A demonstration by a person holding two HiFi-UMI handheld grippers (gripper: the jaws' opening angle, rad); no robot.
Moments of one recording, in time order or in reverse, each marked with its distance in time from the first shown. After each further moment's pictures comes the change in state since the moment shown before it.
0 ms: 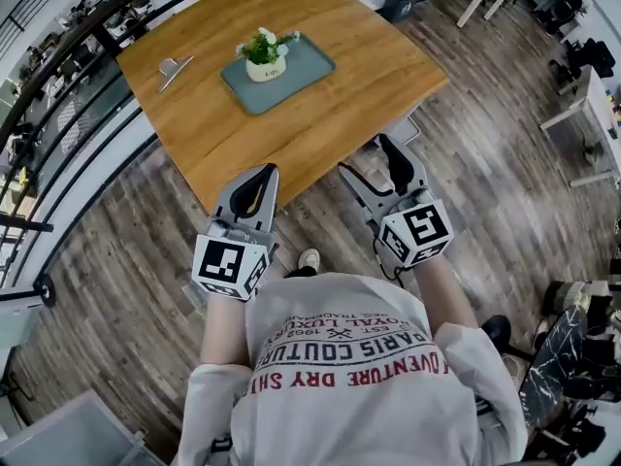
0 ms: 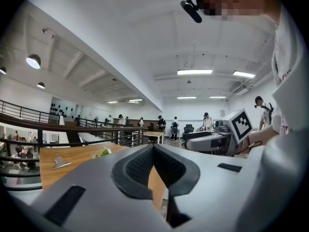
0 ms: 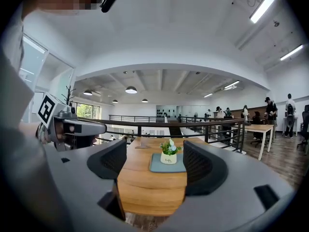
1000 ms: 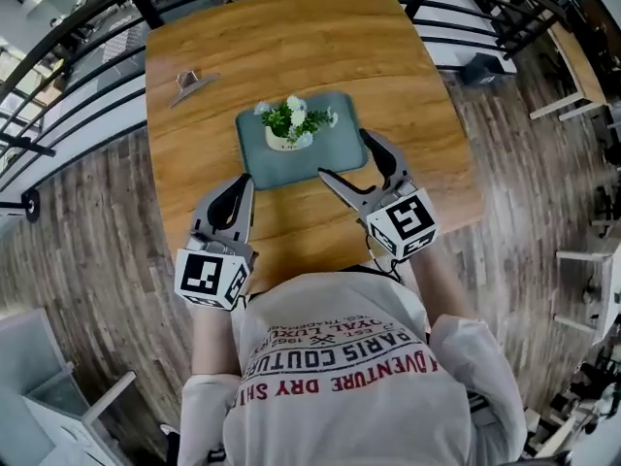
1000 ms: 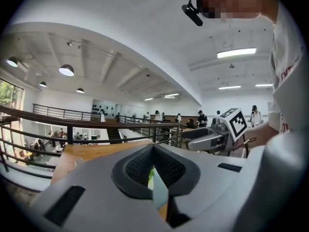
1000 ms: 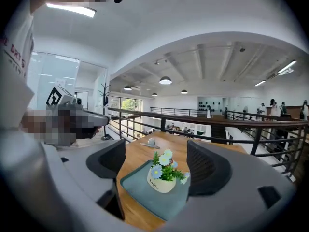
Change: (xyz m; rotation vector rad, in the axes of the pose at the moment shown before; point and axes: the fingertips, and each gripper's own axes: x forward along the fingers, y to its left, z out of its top) left arm 0.183 0.186 -0.015 -0.077 0.058 0.468; right arm 0.302 -0.132 0.003 -0.148 0.091 0.551
